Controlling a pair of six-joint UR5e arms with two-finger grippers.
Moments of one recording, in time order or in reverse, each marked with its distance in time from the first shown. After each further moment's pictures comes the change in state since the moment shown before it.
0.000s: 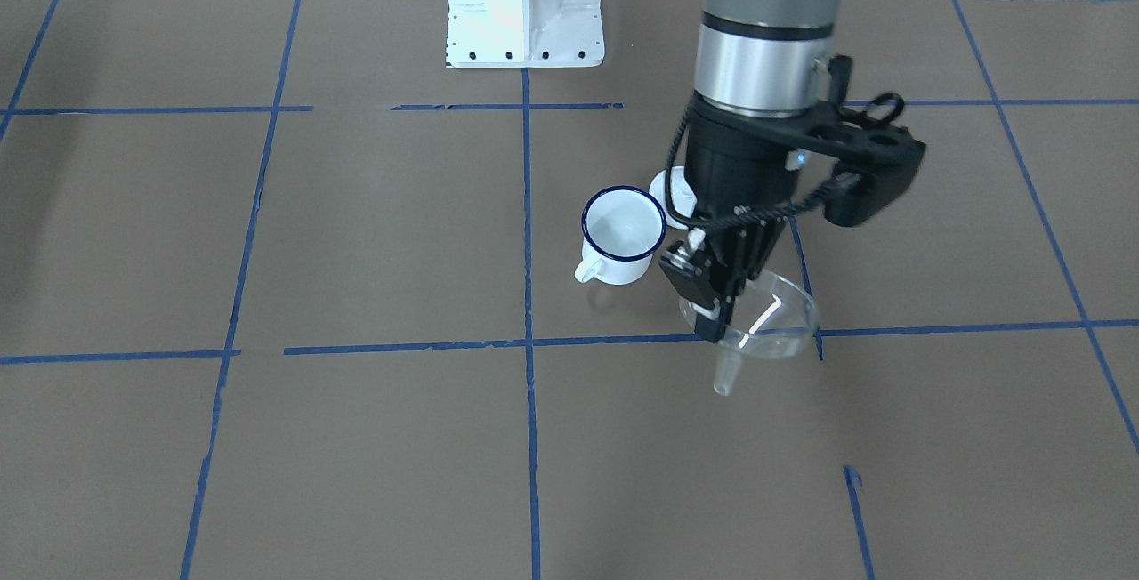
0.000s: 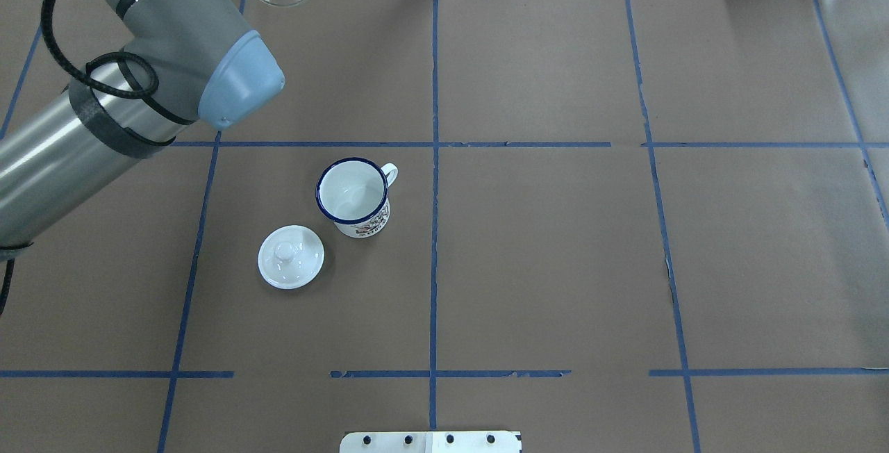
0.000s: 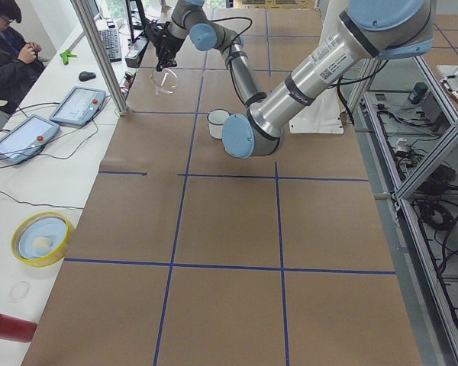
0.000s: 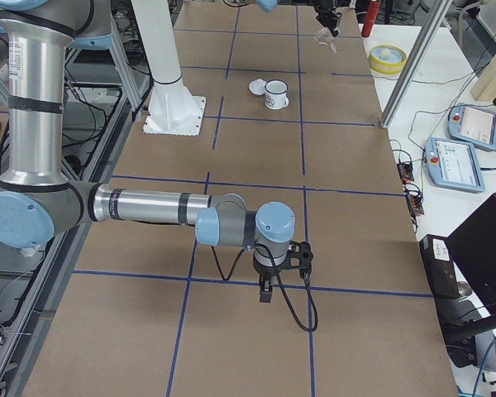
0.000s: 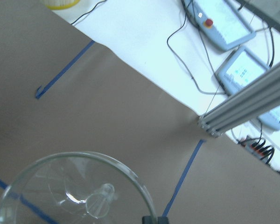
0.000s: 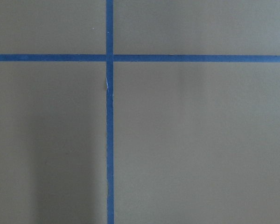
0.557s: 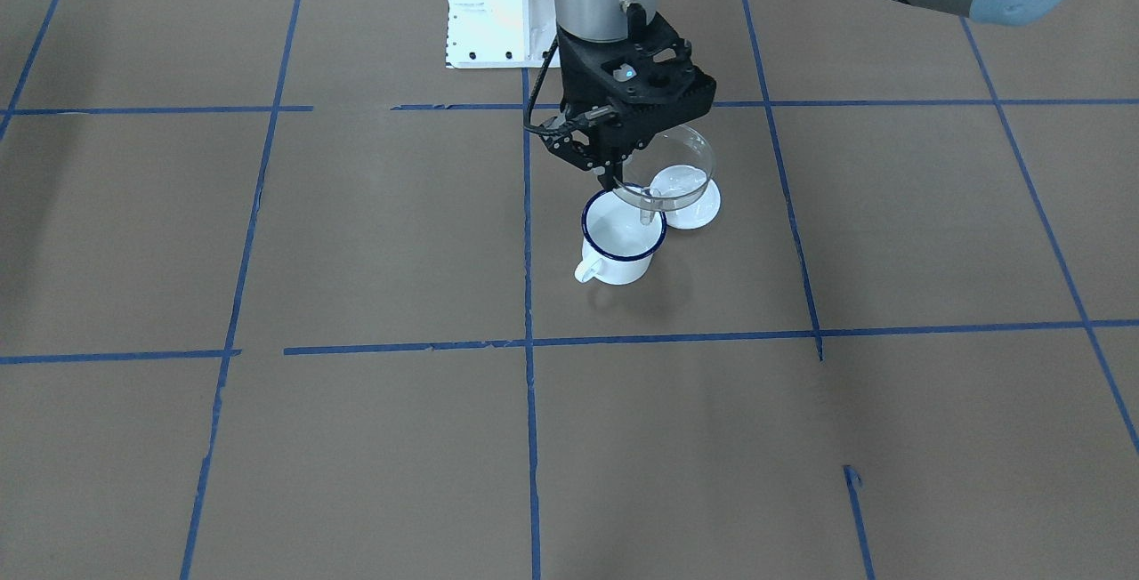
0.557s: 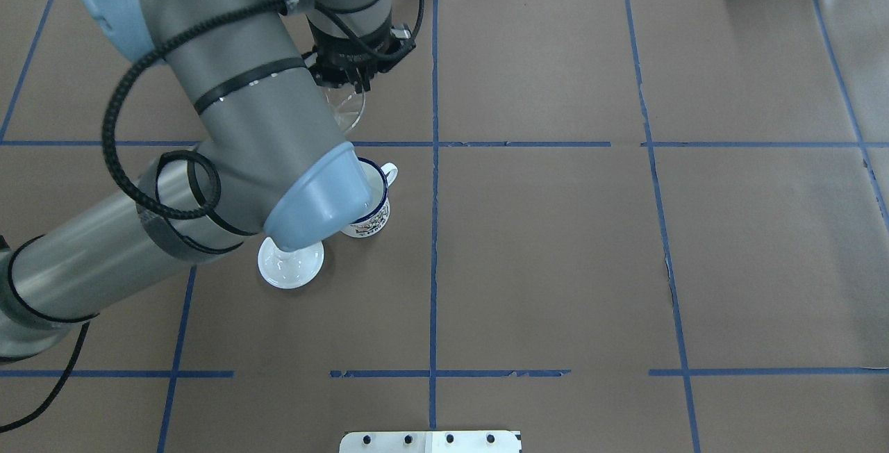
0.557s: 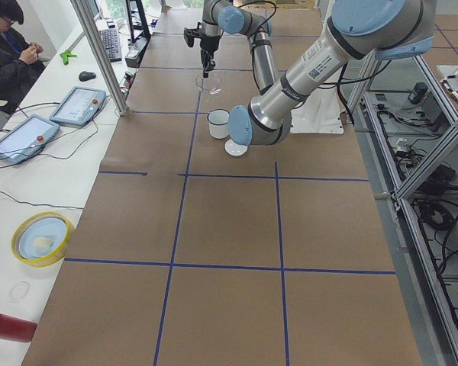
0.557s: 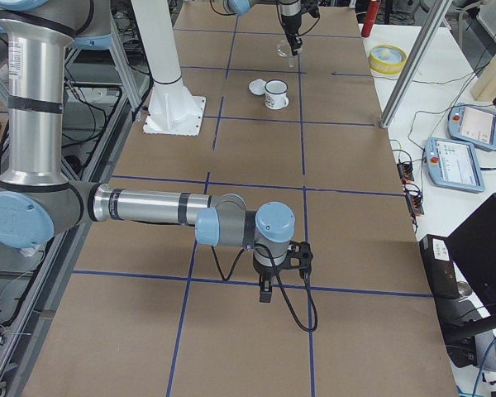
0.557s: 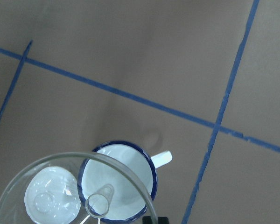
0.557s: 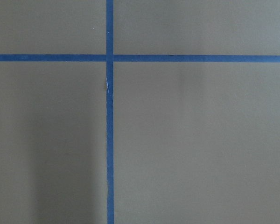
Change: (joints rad) left arm 0.171 -0.119 -0.172 0.578 -0.147 0.326; right arm 0.000 0.000 0.000 0.000 0.000 0.000
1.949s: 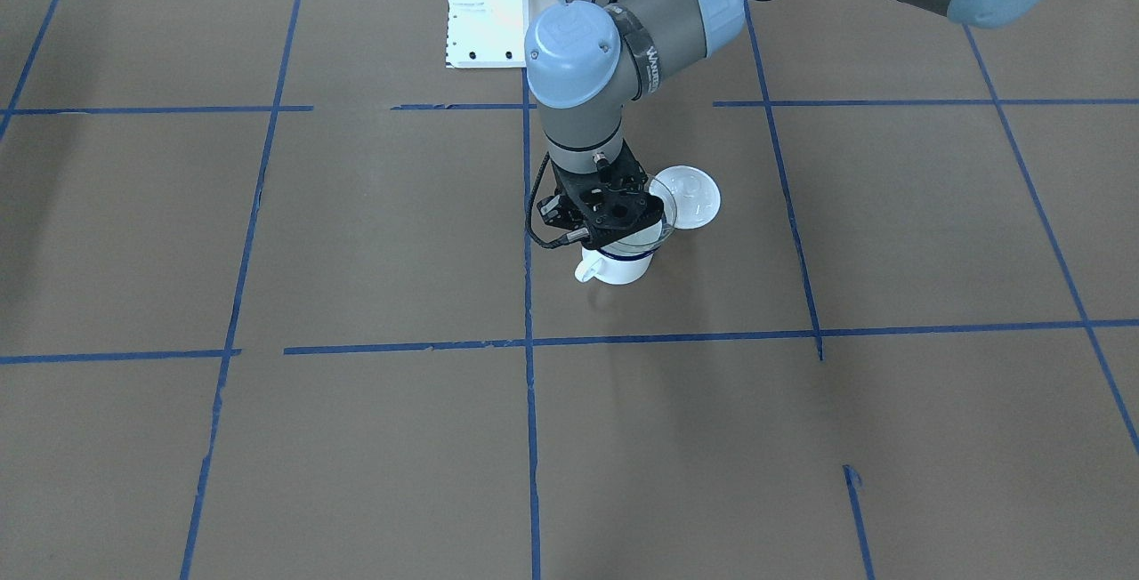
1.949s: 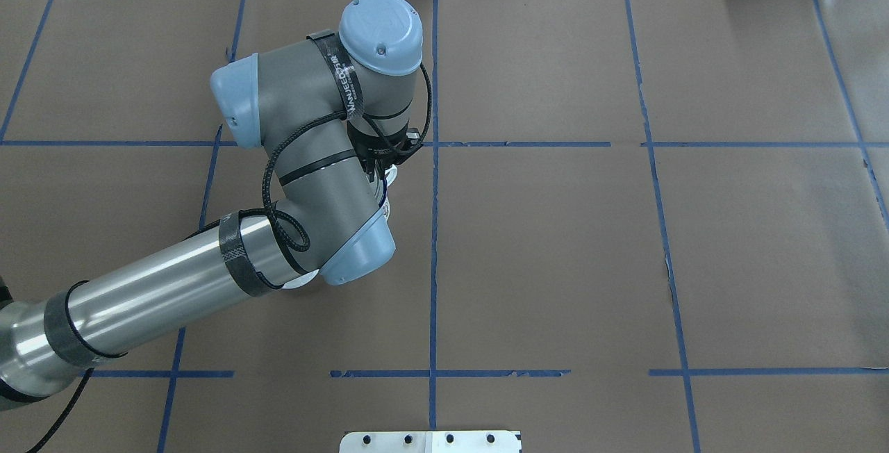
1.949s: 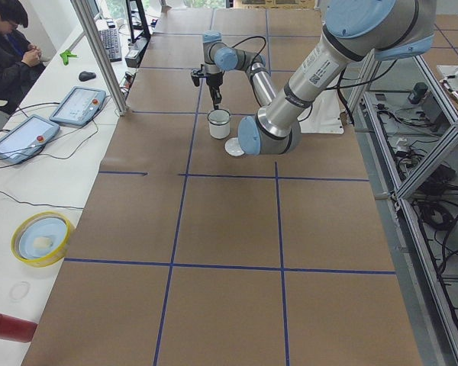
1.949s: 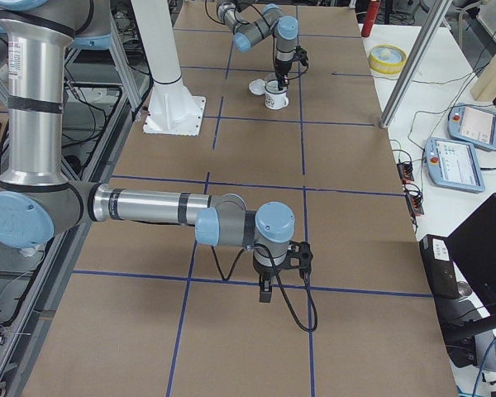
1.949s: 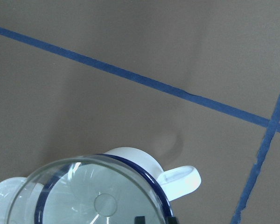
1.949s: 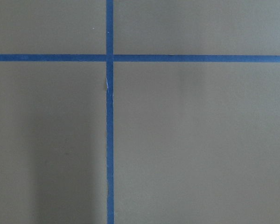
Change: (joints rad) left arm 0.149 0.084 0.233 -0.148 -0.105 0.032; right arm 0.000 0.000 0.000 0.000 0.000 0.000
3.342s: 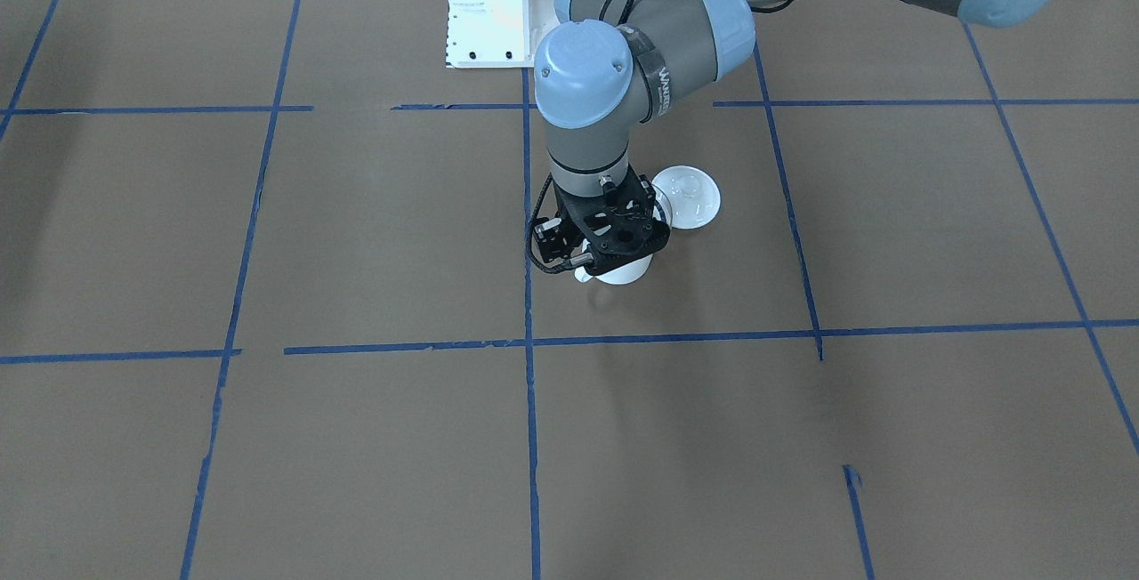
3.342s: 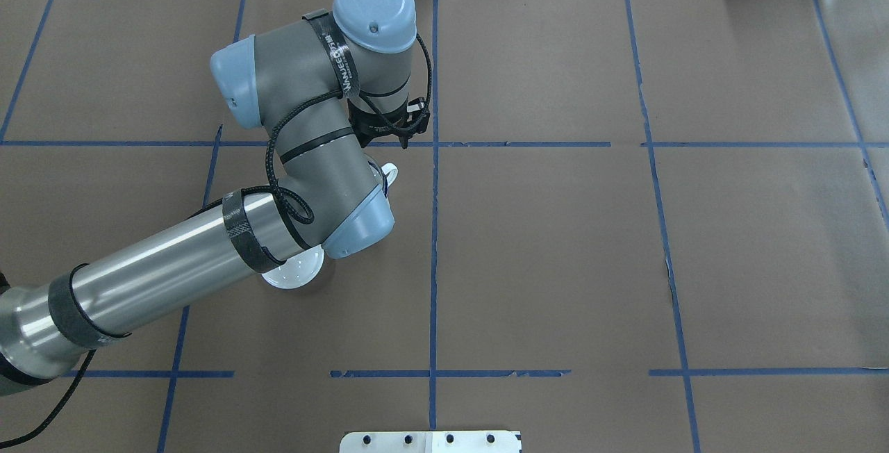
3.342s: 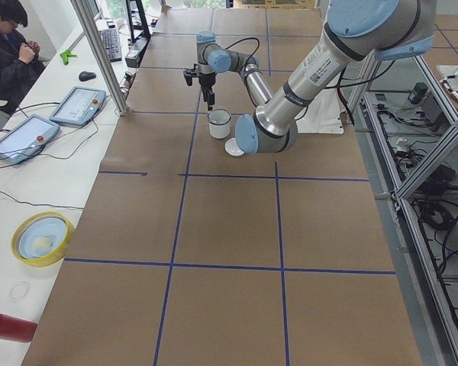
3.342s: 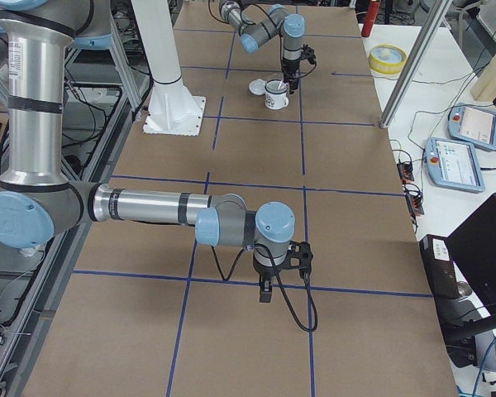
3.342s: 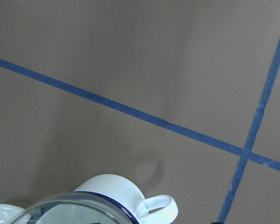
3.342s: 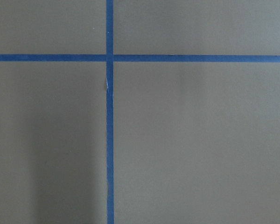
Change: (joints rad) left arm -0.030 -0.017 0.066 -0.092 0.004 0.002; right arm 0.000 0.000 0.000 0.000 0.000 0.000
